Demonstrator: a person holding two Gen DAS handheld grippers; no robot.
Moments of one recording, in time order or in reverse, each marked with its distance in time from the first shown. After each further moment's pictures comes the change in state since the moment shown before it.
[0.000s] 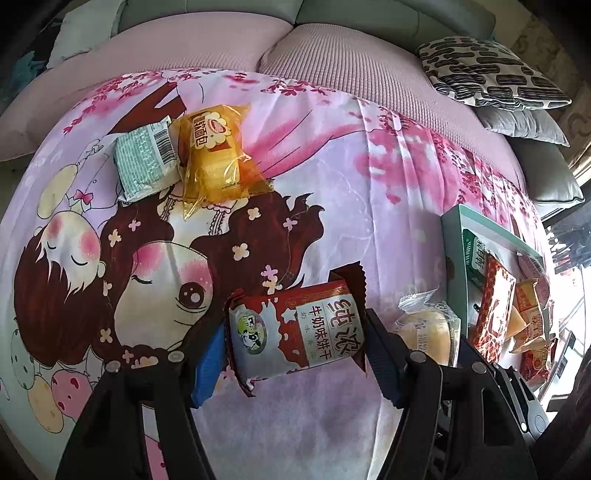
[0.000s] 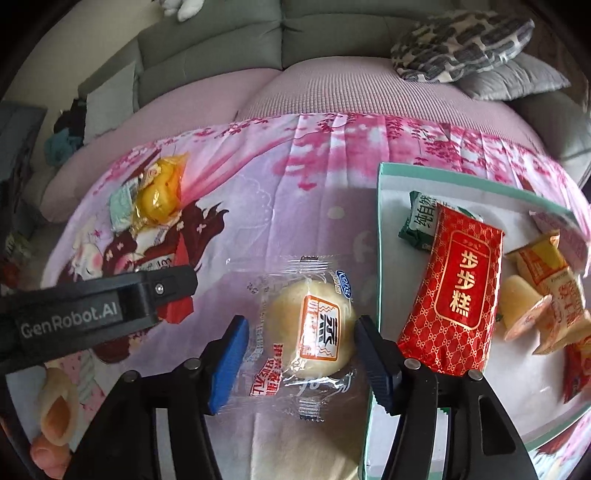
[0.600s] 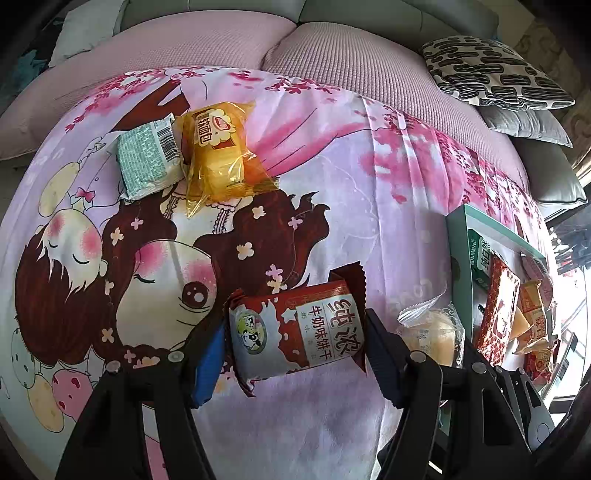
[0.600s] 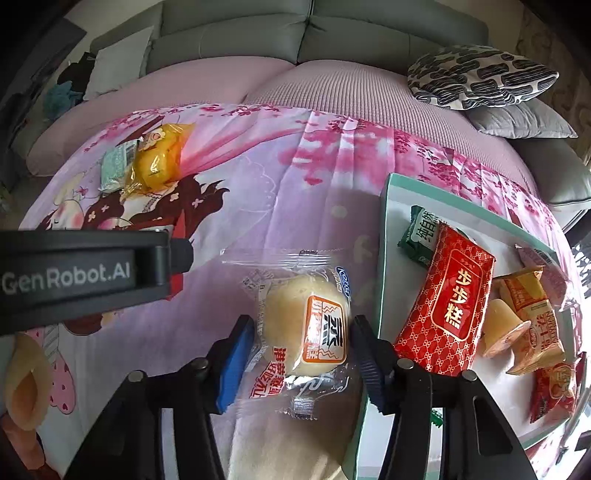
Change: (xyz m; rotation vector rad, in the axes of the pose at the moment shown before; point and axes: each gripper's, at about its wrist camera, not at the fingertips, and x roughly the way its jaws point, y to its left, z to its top) left arm 0.002 0.002 0.001 -0.005 0.003 0.005; right arm 0.002 0.019 -0.003 -0.132 0.009 -0.112
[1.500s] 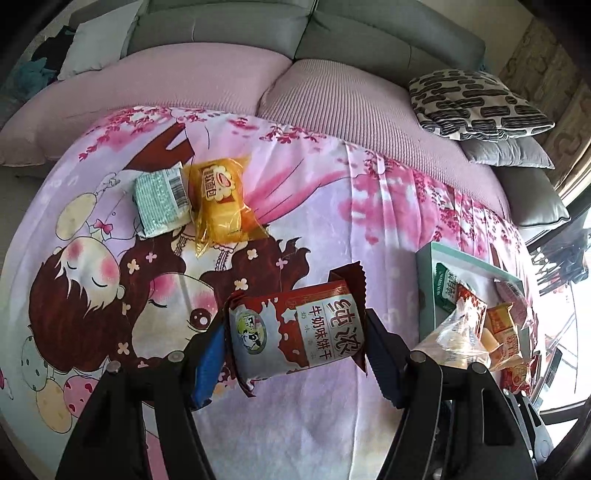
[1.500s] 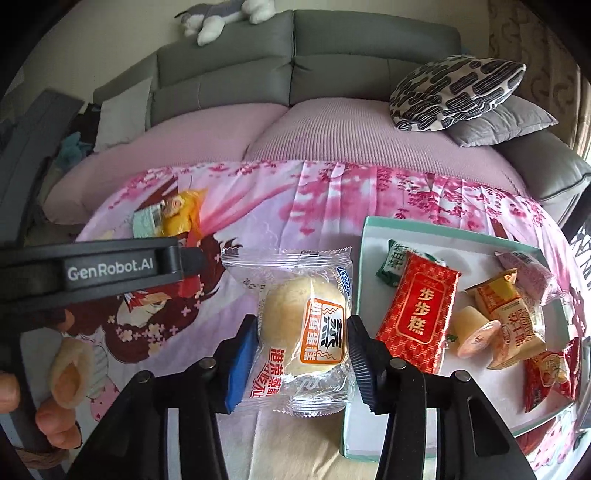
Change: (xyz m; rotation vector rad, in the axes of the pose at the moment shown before) left arm -0.044 -0.005 0.004 -0.014 -0.135 -0.037; right arm -0.061 -0.025 0.002 0.121 -0.154 0.082
